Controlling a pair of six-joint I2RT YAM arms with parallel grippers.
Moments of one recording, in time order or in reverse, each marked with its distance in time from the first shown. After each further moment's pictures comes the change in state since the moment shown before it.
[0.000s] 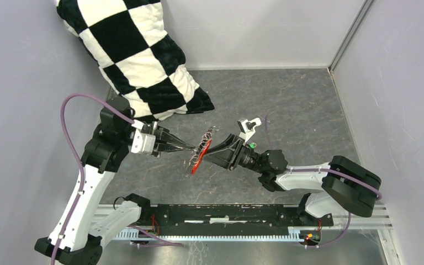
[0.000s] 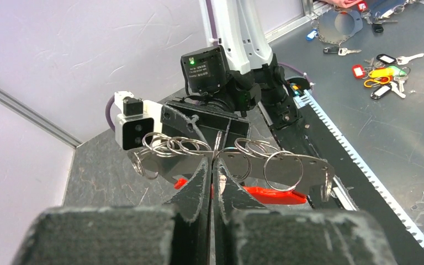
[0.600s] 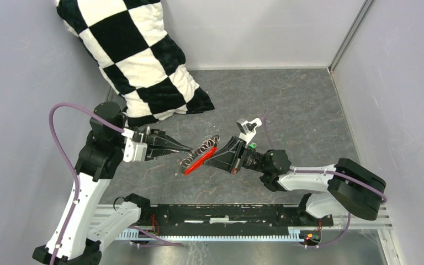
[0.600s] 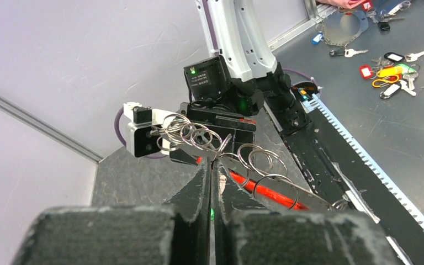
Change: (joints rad) left arm 0.001 -0.045 0.000 0.063 0.013 -0.030; right arm -0.003 -0.035 0.018 -0.003 -0.108 0.011
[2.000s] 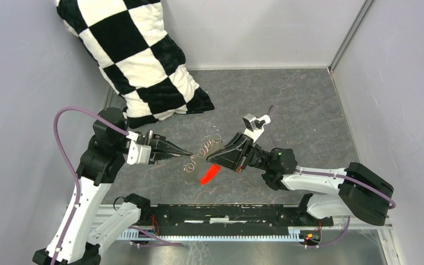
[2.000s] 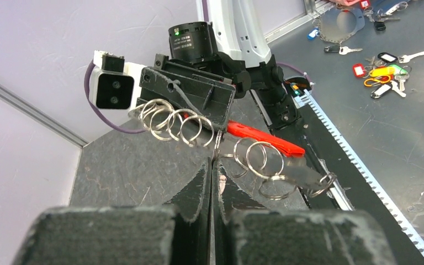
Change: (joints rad) left arm -0.003 -0.047 -0.063 -0.024 -0.039 -0.022; right arm -0.002 -0.096 0.030 0.005 -0.014 -0.015
